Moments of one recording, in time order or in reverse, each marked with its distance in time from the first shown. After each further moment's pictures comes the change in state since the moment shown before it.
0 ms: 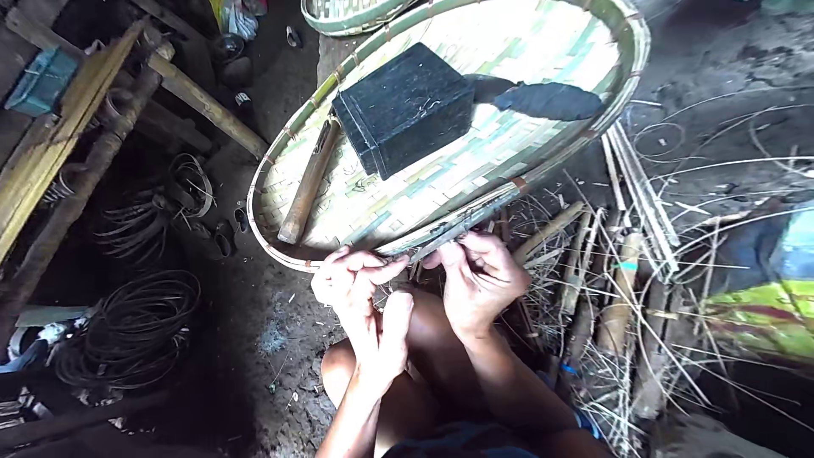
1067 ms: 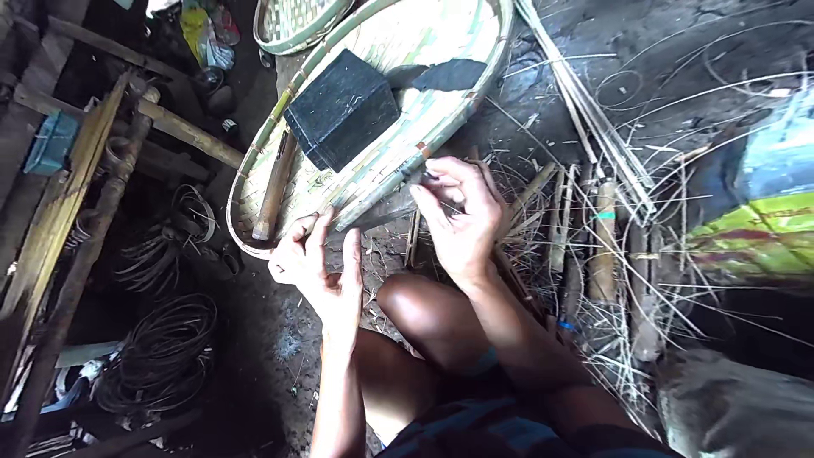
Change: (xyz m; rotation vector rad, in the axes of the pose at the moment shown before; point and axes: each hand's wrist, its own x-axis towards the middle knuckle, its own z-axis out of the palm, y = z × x) left_hand 0.017 -0.001 -0.004 0.364 -0.042 0.150; right_hand 0.040 -0.005 -0.038 -0.363 -0.035 -0.108
